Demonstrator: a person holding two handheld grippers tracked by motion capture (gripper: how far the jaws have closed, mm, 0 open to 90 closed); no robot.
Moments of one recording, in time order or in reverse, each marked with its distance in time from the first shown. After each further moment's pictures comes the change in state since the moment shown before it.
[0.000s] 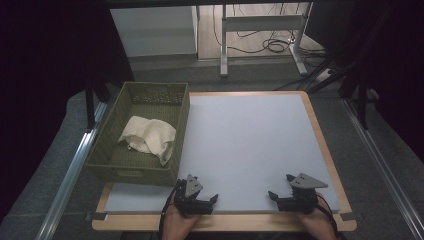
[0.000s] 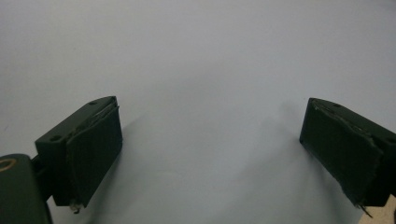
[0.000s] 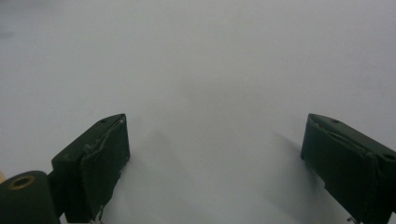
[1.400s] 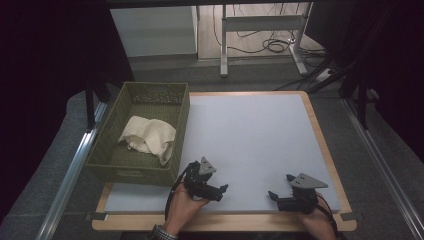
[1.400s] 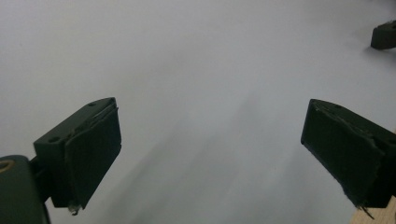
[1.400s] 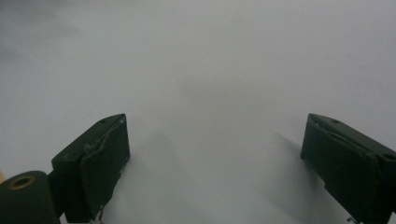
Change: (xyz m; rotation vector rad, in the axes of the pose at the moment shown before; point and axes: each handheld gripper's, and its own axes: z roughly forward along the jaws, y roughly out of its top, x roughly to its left) left arm 0.002 0.070 0.009 0.128 -0.094 0.067; right arm 0.000 0.000 0.000 -0.001 0.000 0.000
